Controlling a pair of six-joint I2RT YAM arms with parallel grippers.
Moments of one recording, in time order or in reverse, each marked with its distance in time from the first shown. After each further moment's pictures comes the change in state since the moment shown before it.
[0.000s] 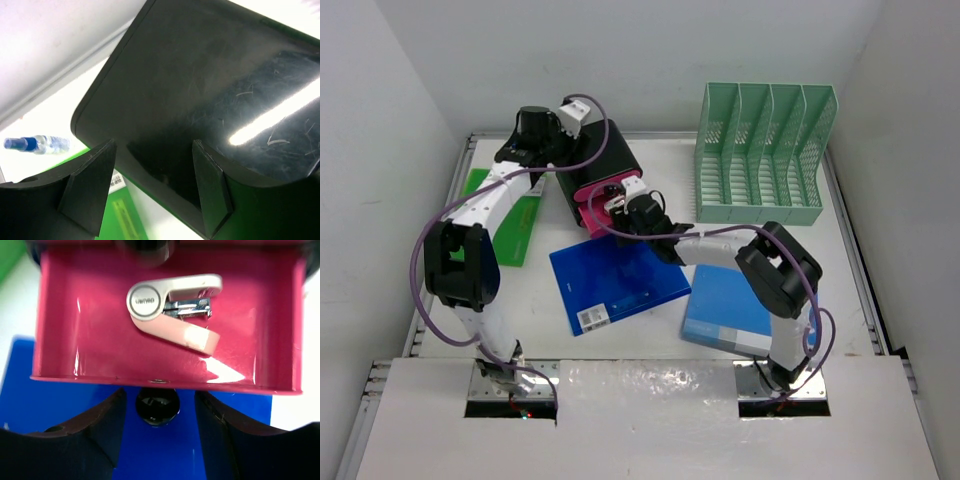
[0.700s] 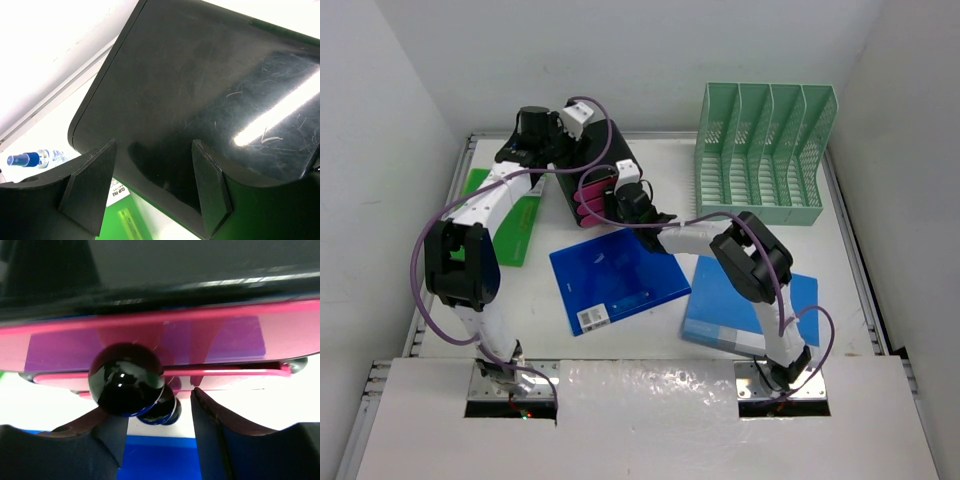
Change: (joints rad) left arm 0.000 0.004 -0.013 0.026 0.058 0.074; right arm -0.022 0.204 0.223 0.165 0.106 0.039
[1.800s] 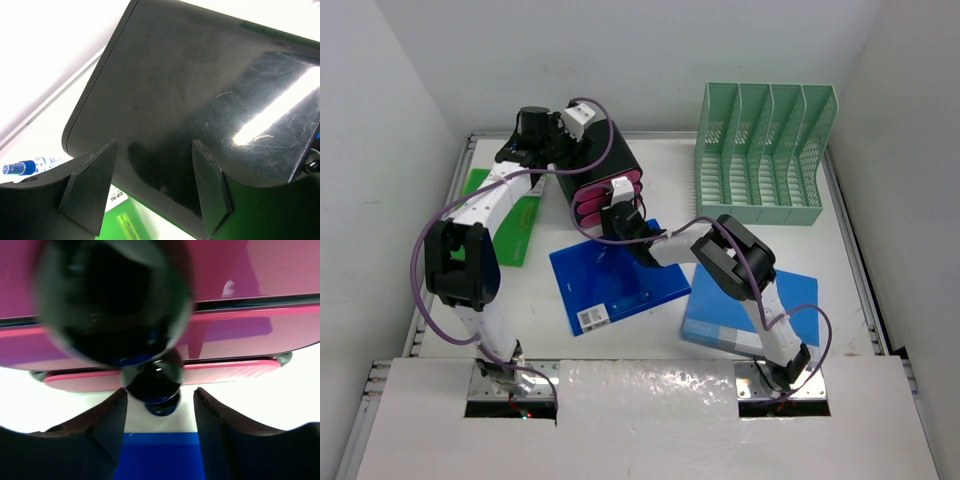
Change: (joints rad) left arm 0.000 0.002 0.000 -0.004 0.039 0.021; right arm 0.051 0.101 -0.042 0.127 0.122 -0.042
